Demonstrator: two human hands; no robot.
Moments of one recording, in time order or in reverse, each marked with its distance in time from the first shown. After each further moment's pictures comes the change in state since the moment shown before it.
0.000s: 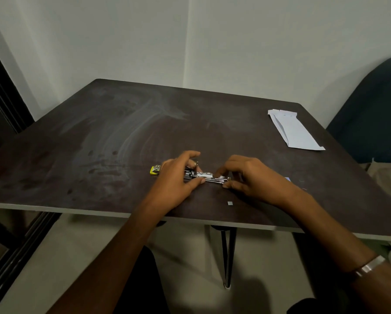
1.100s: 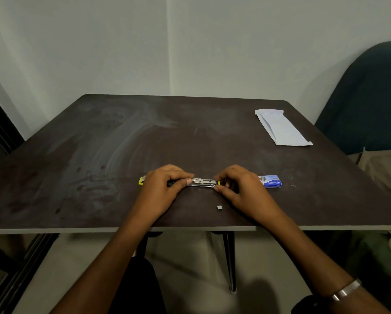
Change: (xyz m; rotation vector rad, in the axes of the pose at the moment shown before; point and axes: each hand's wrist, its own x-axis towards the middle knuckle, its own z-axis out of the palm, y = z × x) left_hand 0.000 0.006 -0.006 0.007 0.000 0.009; right_hand -0.020 0.000 0.038 0.241 0.381 0.278
